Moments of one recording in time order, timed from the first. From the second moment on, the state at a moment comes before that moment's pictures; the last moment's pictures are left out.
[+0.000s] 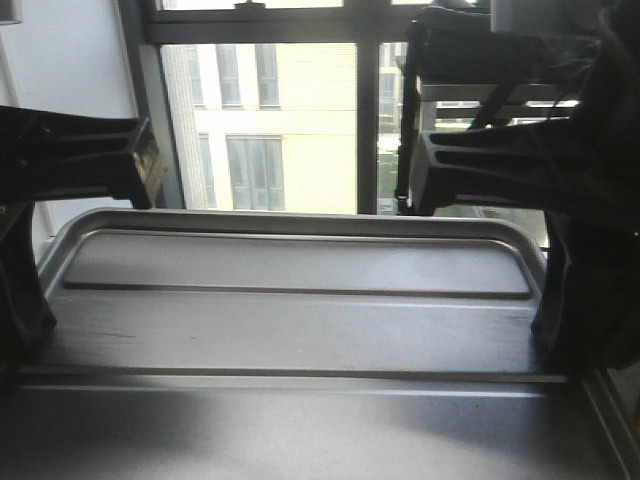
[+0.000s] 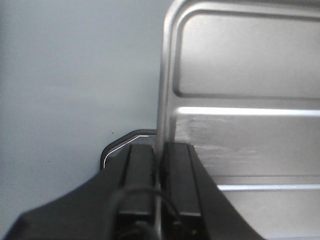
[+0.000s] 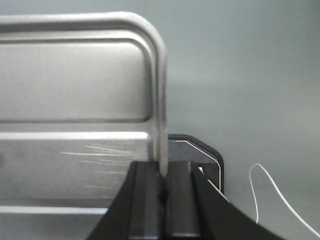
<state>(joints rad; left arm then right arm) -1.08 1.24 -0.83 0.32 0.96 -1.17 0.93 1.25 -0.80 -0.28 0.88 1.16</state>
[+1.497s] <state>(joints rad) -1.08 1.24 -0.83 0.32 0.96 -1.17 0.93 1.25 -0.80 -0.28 0.88 1.16</state>
